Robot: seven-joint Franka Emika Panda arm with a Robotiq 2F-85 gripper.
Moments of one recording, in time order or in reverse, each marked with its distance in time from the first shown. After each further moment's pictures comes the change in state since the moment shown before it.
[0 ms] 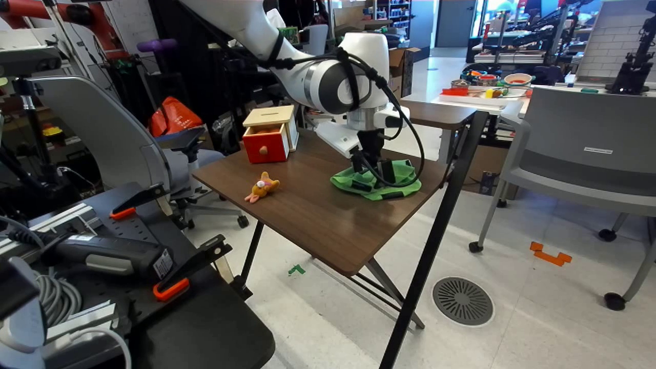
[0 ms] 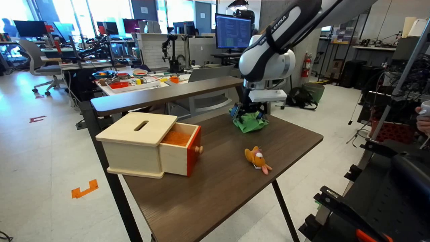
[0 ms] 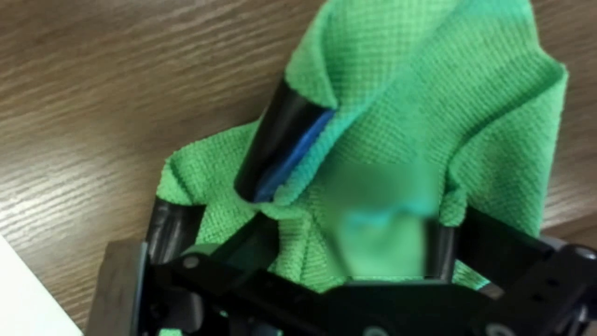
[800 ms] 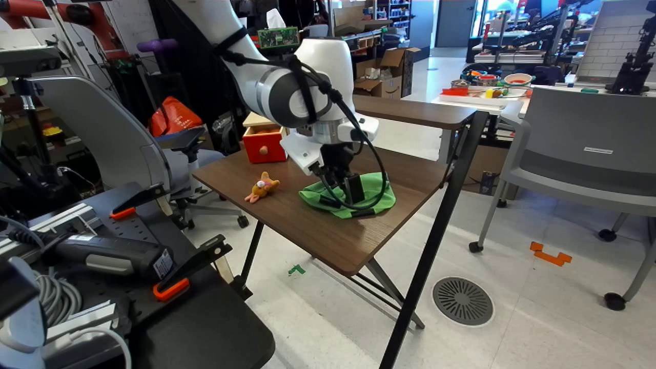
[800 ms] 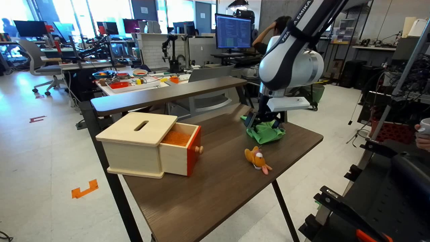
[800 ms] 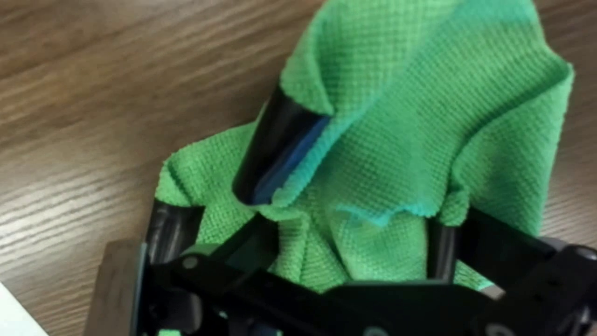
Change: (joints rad) arm 0.000 -0.254 0.008 -0.534 0.000 0.278 0.000
